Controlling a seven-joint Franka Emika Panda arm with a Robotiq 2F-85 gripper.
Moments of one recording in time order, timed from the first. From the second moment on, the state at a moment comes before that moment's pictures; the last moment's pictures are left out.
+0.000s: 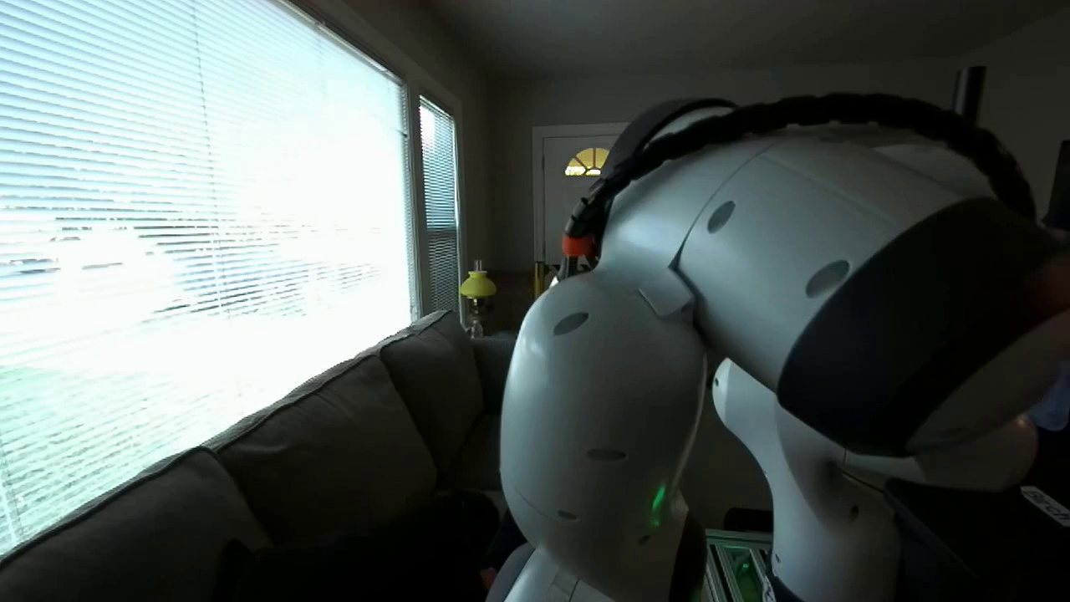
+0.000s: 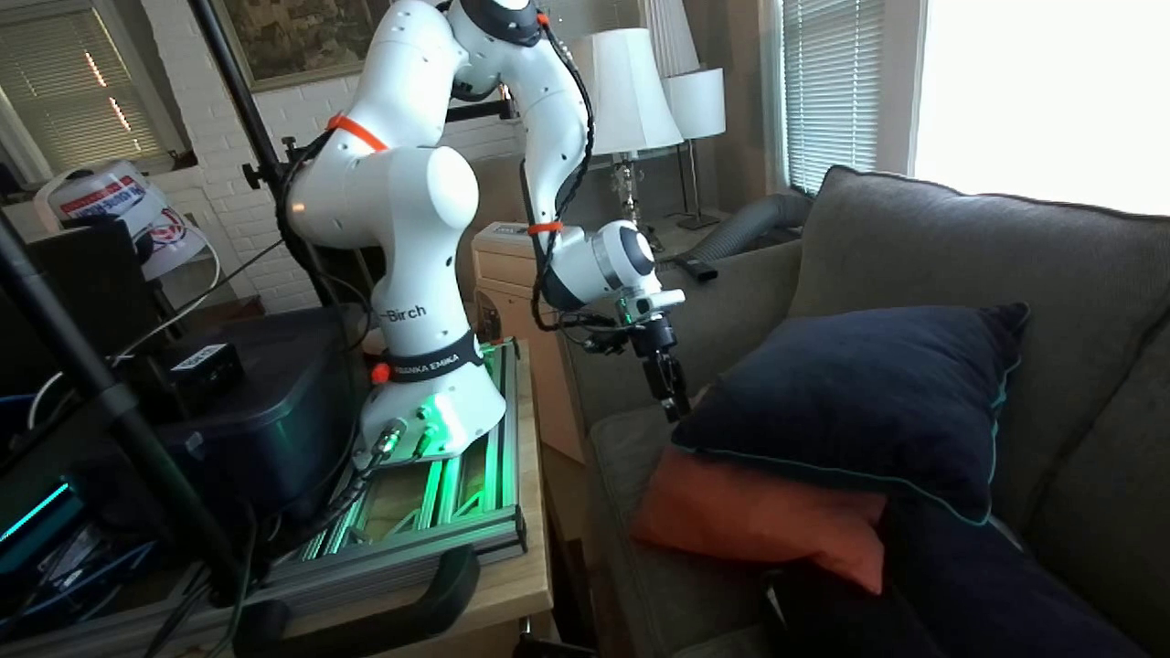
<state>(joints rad) 1.13 0.78 -0.69 -2.62 -0.69 2.98 1.63</state>
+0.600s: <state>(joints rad) 1.24 0.91 -0.67 -2.62 -0.29 3.03 1.52</state>
